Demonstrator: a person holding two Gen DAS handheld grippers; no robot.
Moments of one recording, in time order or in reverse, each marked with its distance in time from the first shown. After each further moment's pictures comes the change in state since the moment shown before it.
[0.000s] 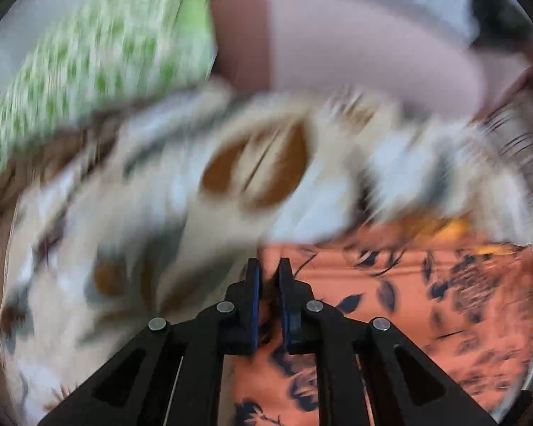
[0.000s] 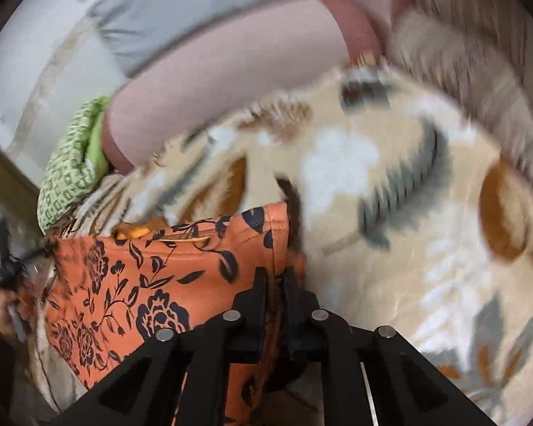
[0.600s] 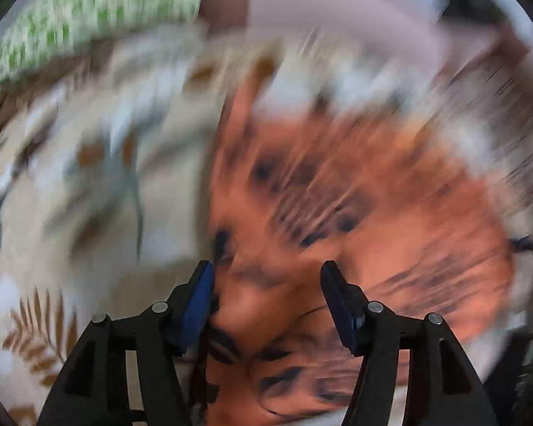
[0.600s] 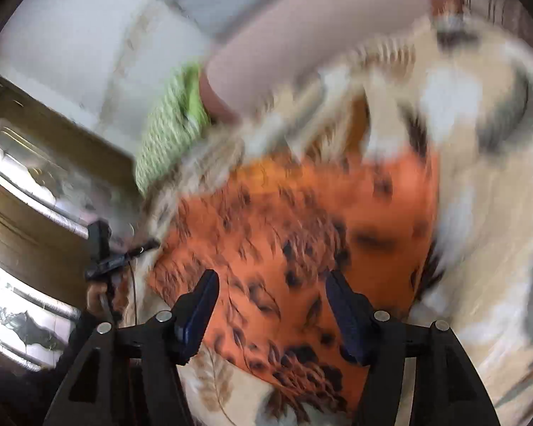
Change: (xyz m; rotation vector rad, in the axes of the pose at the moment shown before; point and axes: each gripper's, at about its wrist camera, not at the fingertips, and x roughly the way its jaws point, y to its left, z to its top) left arm -0.004 0.005 -0.097 0.030 0.126 -0.147; right arm -0.004 0.034 -0.061 -0.033 0.202 0.293
